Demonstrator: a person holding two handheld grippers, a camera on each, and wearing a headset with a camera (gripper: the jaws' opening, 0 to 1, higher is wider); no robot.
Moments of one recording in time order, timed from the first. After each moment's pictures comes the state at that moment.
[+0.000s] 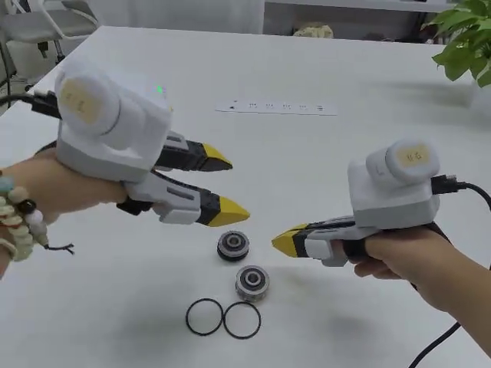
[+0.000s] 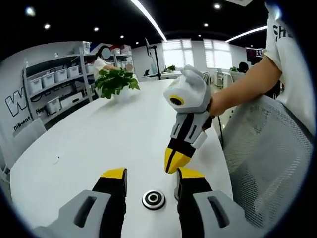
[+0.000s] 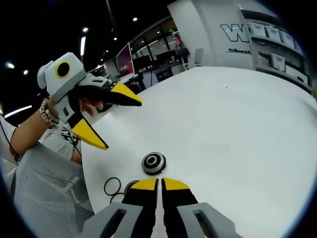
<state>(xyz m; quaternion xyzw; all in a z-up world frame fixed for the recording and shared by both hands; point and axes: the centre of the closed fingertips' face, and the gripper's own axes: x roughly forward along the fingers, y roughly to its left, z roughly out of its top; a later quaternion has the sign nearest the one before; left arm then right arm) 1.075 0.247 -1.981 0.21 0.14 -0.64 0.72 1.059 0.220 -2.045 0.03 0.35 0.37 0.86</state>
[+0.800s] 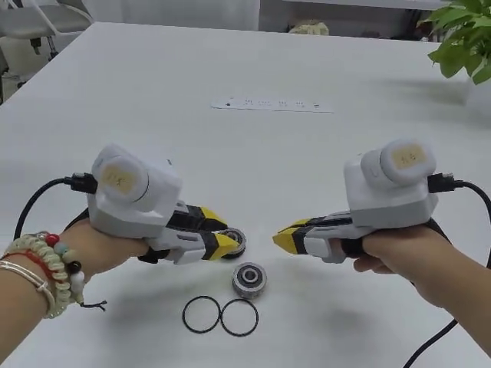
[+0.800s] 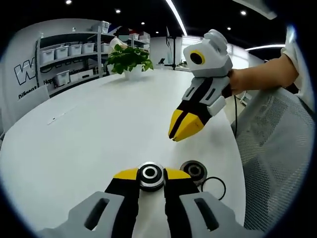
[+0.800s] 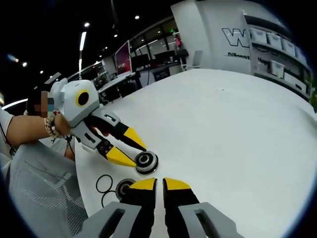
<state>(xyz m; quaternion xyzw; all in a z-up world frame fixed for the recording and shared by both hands) 1.083 0.257 -2.056 0.17 0.22 -0.60 0.75 1.064 0.212 -2.050 0.00 0.34 0.35 0.87</state>
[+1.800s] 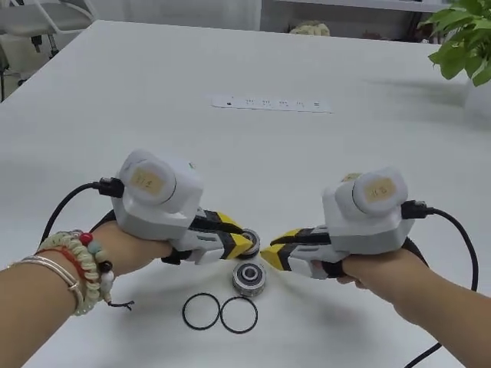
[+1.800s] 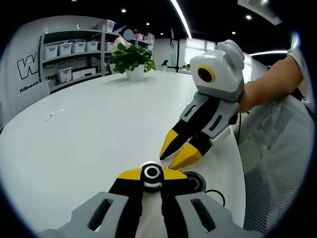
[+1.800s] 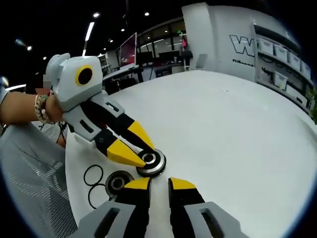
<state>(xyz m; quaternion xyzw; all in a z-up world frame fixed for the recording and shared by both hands) 1.076 0.235 -2.059 0.15 0.22 -0.59 0.76 1.065 0.224 -2.081 -0.04 0.33 0.35 0.87</state>
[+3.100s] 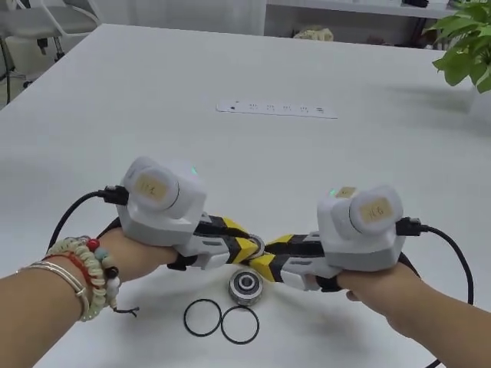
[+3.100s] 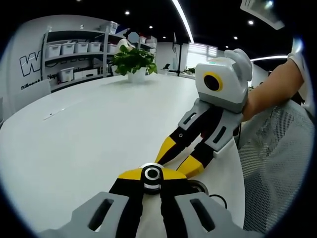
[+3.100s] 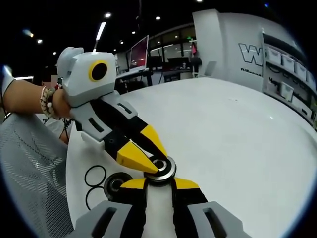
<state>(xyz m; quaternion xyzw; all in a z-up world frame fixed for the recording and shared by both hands) 1.080 0.233 -2.060 0.13 0.22 -0.59 0.76 1.065 0.238 -2.078 -0.07 0.29 0.38 0.87</state>
